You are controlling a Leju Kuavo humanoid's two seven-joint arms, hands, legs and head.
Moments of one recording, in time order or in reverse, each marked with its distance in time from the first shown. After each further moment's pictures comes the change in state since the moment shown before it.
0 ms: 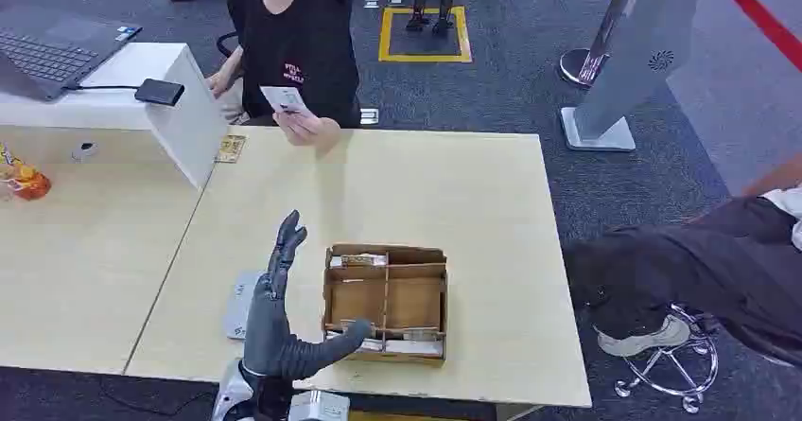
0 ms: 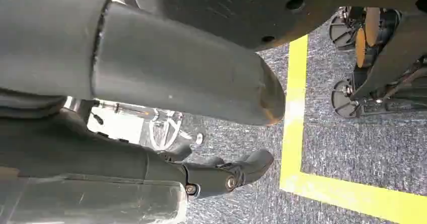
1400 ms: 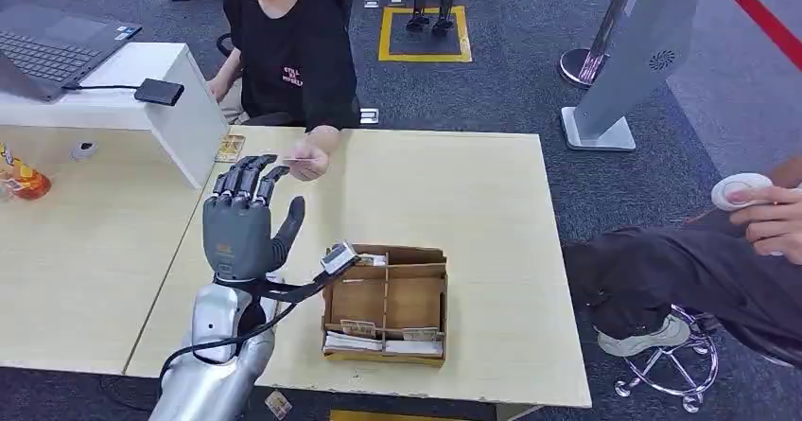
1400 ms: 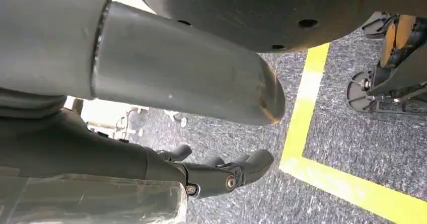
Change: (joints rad) left arm -0.187 -0.198 0.446 0.287 -1.054 0.072 0.466; right arm -0.014 0.000 0.089 0.005 0.124 0.019 0.034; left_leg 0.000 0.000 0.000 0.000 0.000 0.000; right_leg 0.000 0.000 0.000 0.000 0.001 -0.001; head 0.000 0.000
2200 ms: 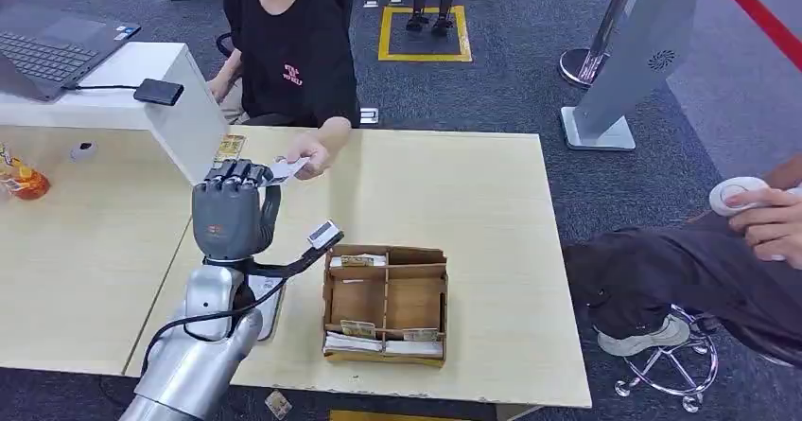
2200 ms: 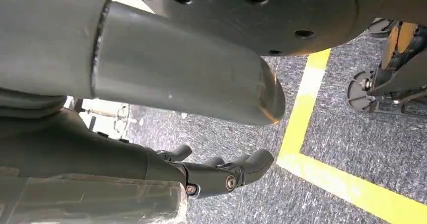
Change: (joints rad) left arm -0.107 0.096 -0.068 0.127 -0.045 0.000 0.193; right arm -0.005 0.000 0.031 0.000 0.015 0.010 0.004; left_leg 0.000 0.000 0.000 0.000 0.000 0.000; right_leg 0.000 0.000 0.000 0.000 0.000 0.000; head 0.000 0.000
